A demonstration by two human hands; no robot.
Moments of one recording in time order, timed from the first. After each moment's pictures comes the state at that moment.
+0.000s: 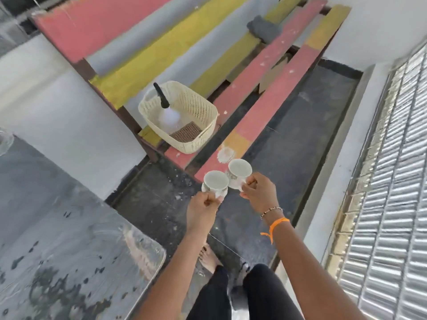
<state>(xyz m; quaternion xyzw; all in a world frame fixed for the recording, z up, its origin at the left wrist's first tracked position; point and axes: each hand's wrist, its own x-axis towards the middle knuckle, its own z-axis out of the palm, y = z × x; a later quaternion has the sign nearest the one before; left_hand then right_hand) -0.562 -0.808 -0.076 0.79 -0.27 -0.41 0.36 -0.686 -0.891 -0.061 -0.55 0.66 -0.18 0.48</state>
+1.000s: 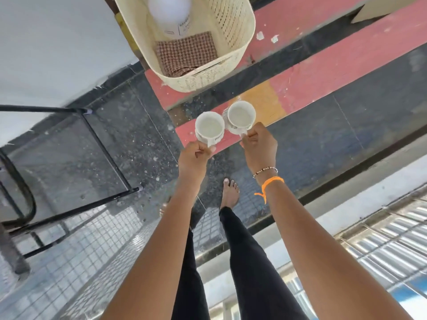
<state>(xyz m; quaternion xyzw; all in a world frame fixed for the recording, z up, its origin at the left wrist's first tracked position) -0.579 -0.946 -0.253 0.82 -0.03 -0.36 0.43 -0.662 -1.066 -0.245 -0.70 0.55 -0.06 0.46</state>
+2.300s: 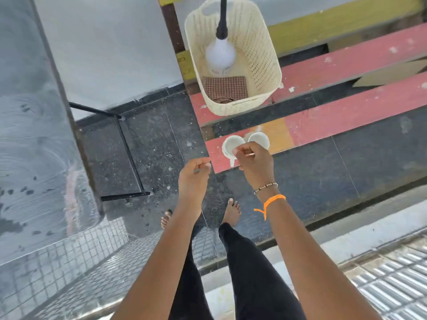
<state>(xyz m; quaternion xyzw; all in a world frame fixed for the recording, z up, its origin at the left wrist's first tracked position) -0.581 -0.889 -0.139 0.78 0.12 -0.34 0.51 -0.632 -1.017 -0.144 -0.71 0.45 -0.05 0.53</state>
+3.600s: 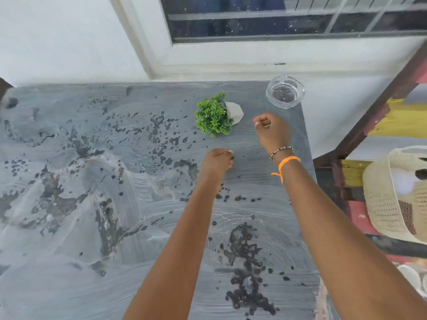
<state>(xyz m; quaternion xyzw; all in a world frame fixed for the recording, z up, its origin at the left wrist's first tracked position) -0.191 -0.587 -0.023 0.70 0.23 -0.27 0.63 -0.168 -0.727 -0.022 -0.85 0.22 -0.07 0.47</state>
